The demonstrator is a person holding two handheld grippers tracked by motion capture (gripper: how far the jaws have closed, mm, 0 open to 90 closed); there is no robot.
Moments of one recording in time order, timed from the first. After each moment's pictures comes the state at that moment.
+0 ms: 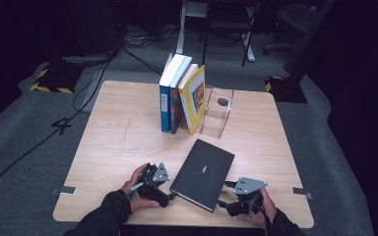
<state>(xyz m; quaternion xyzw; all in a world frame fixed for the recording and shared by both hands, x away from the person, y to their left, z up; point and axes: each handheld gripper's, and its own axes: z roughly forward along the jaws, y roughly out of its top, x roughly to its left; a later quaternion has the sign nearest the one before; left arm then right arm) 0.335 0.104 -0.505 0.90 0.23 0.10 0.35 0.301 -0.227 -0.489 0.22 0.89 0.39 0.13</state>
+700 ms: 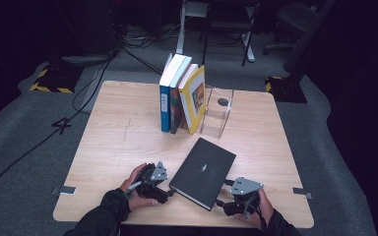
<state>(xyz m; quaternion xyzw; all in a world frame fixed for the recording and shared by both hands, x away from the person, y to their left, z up) 0.332 0.108 -0.498 0.90 0.23 0.10 0.37 0.300 -0.218 -0.490 0.22 0.88 0.38 0.16</state>
